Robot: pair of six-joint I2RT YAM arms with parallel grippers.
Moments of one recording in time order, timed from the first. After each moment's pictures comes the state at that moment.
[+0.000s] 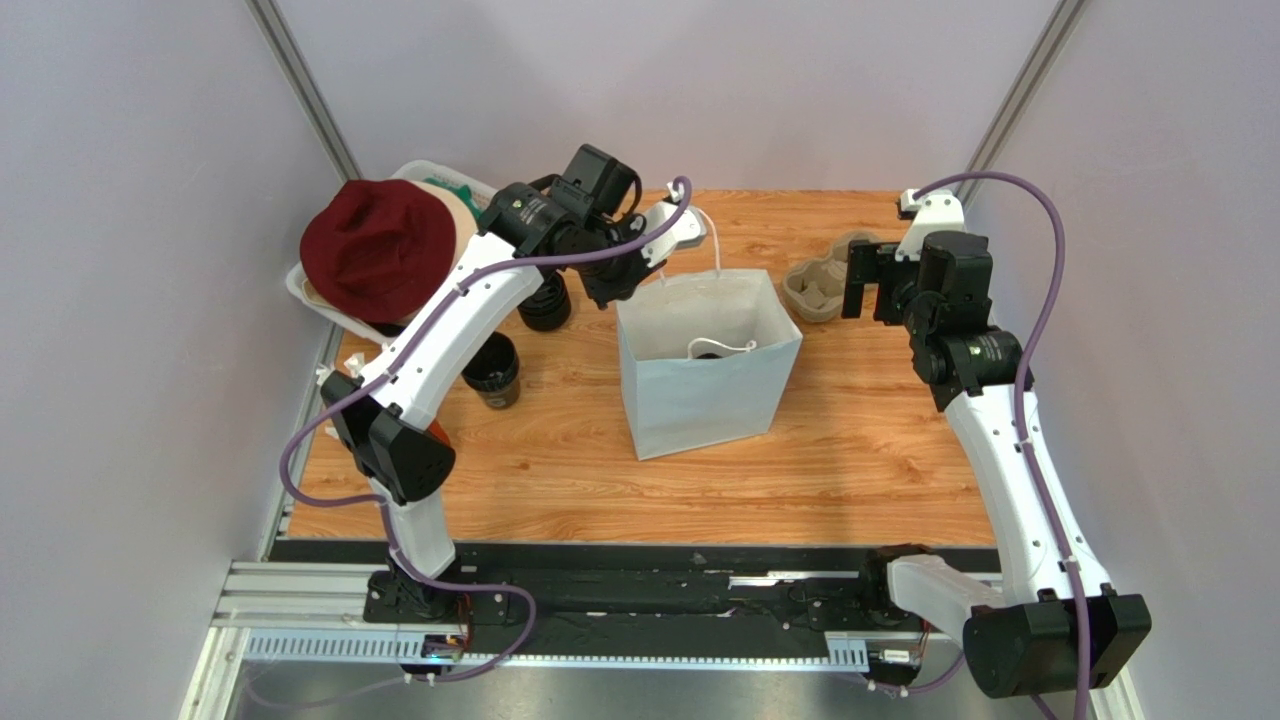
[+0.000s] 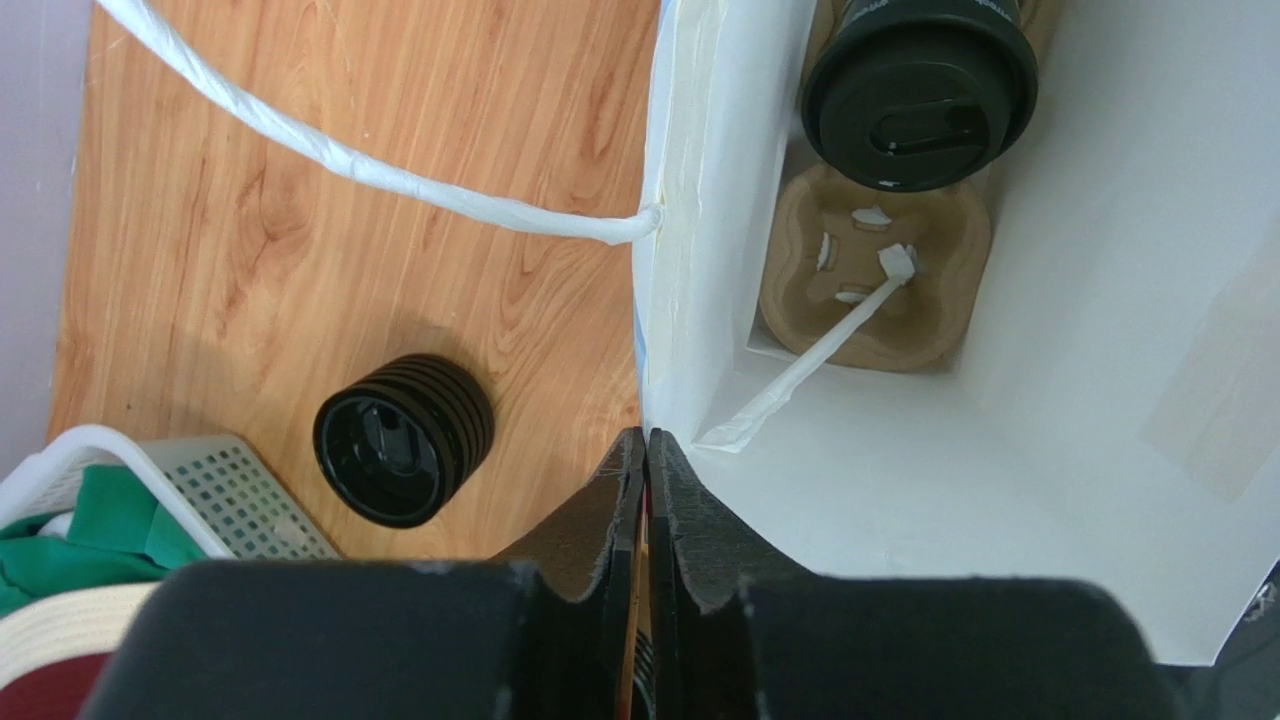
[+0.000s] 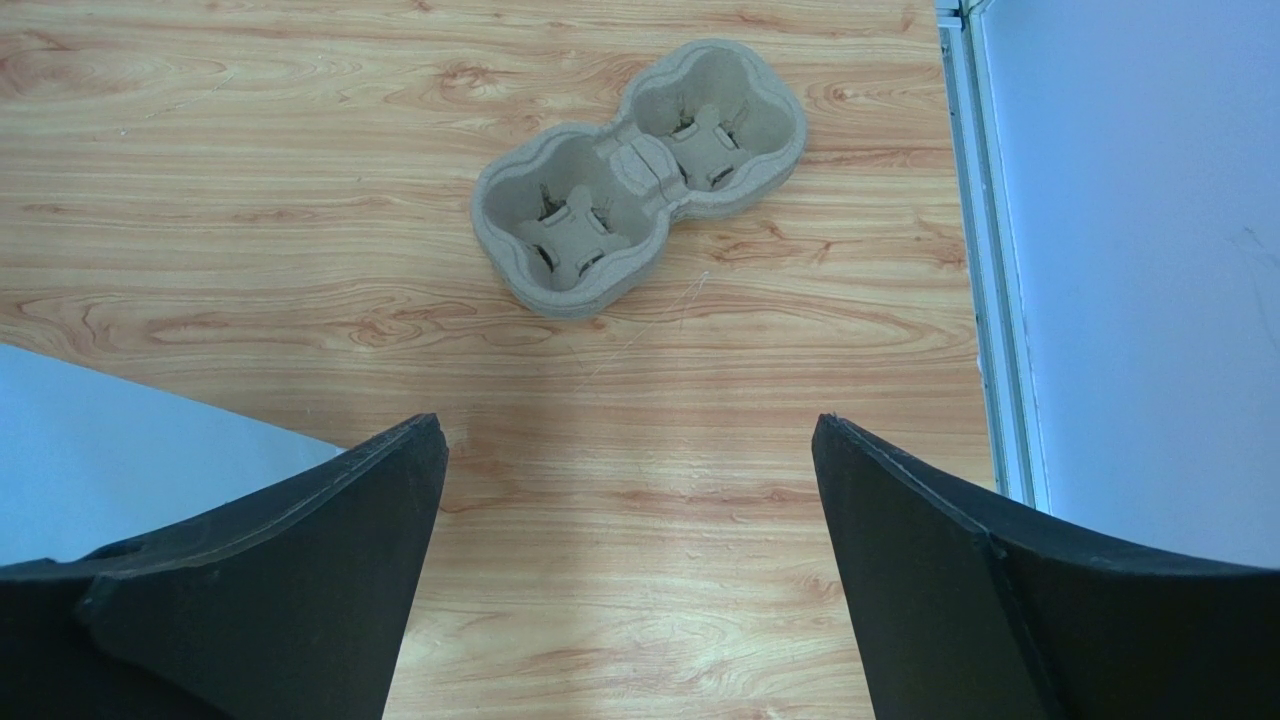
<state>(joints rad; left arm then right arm) -0.66 1.82 2.09 -1.20 0.19 0.54 0.10 1.08 1.16 -0.51 0.13 -0.01</state>
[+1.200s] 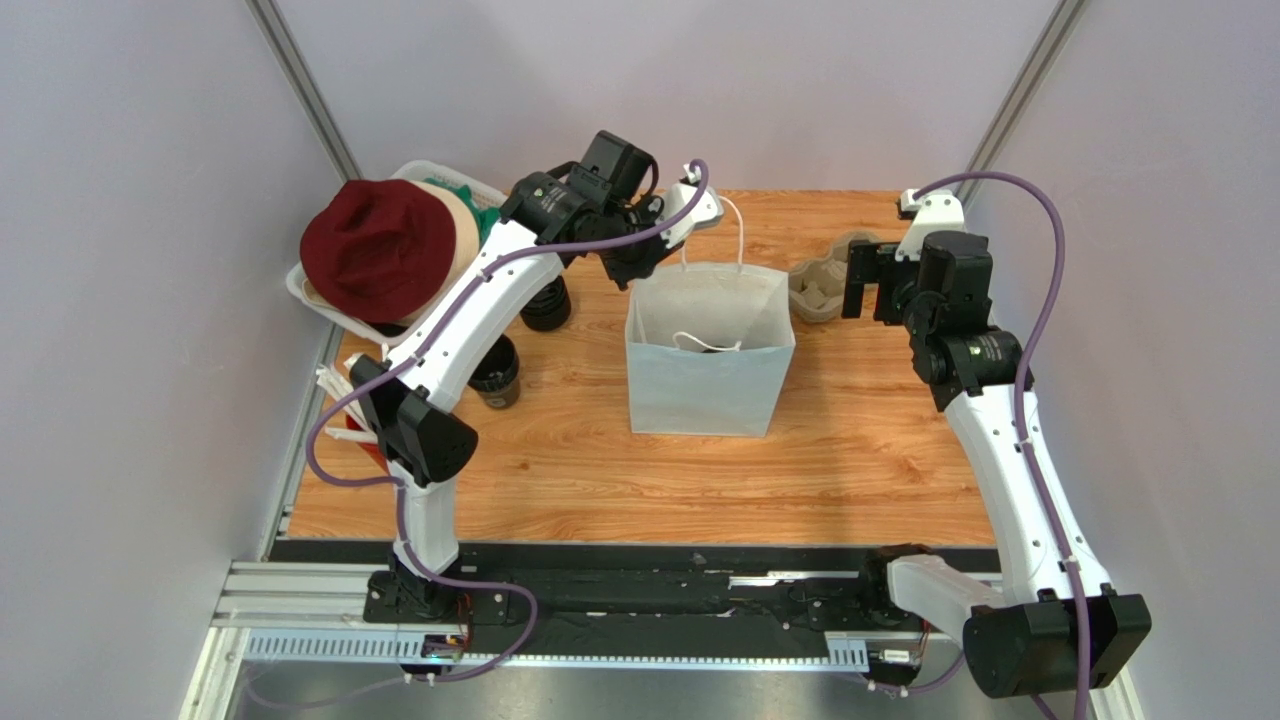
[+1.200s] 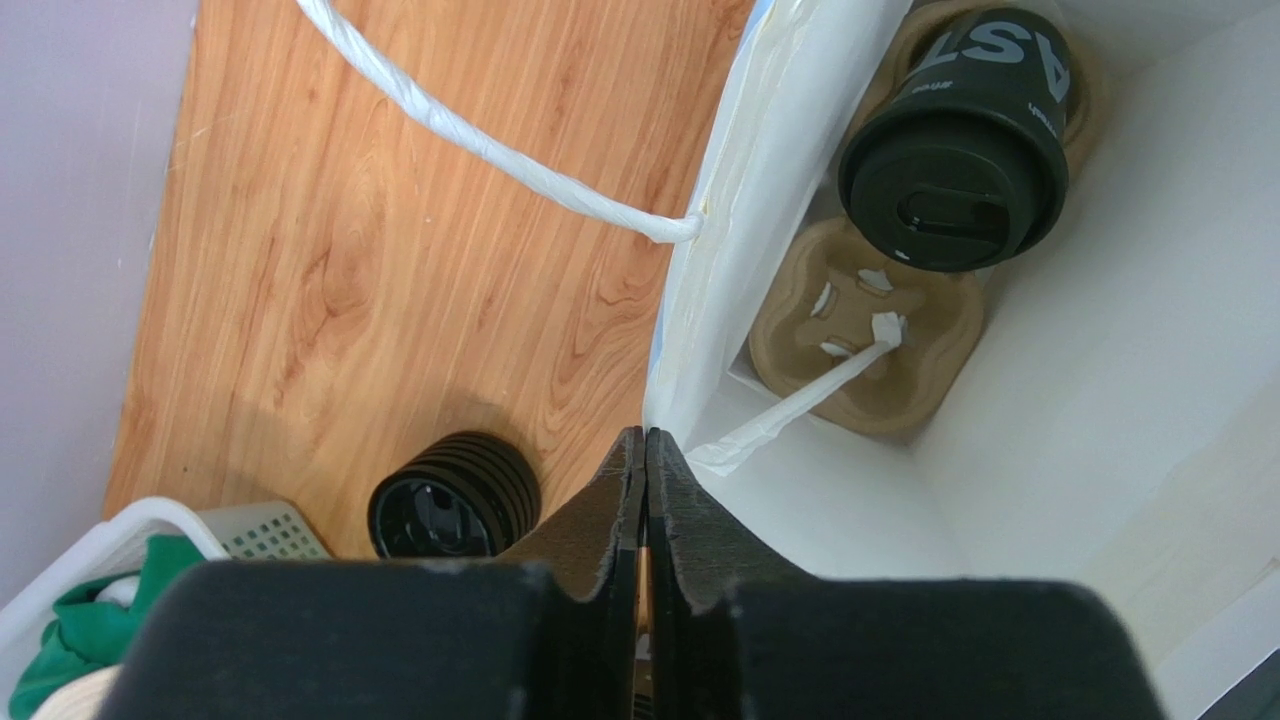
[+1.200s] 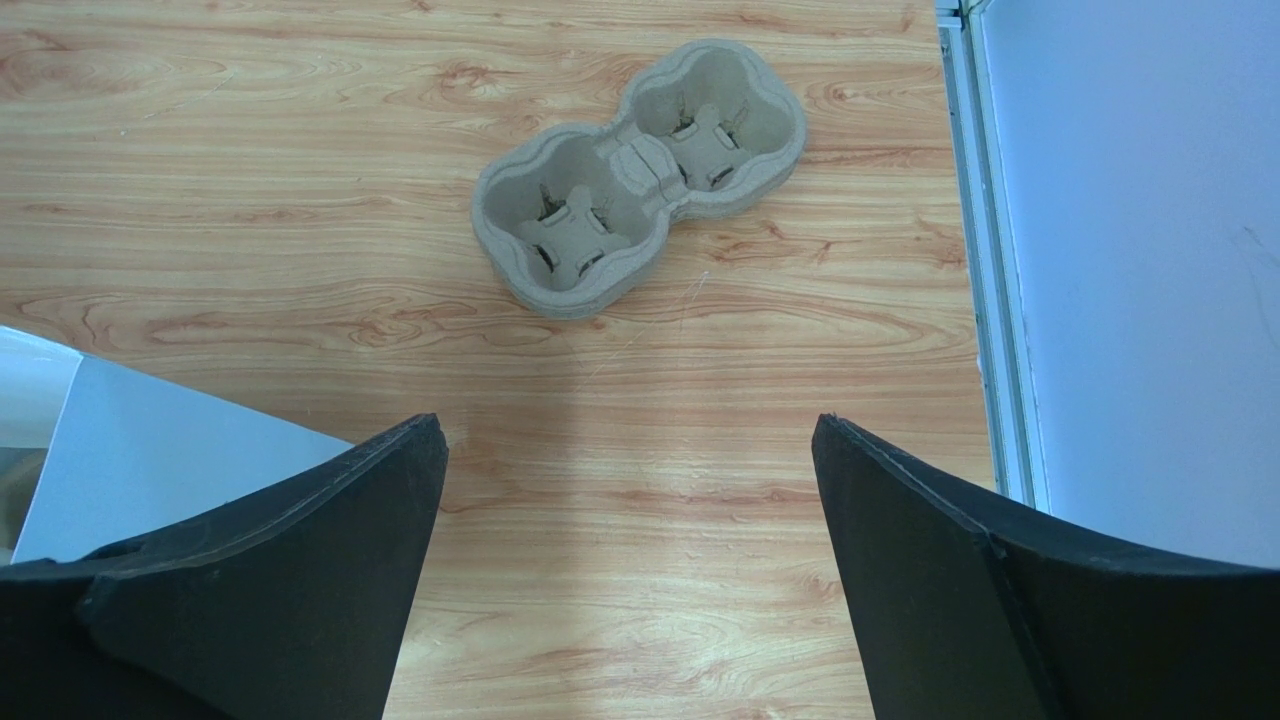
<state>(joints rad) -0.66 1.93 2.22 -1.14 0.19 0.54 0.10 1.08 1.16 -0.51 0.13 -0.01</state>
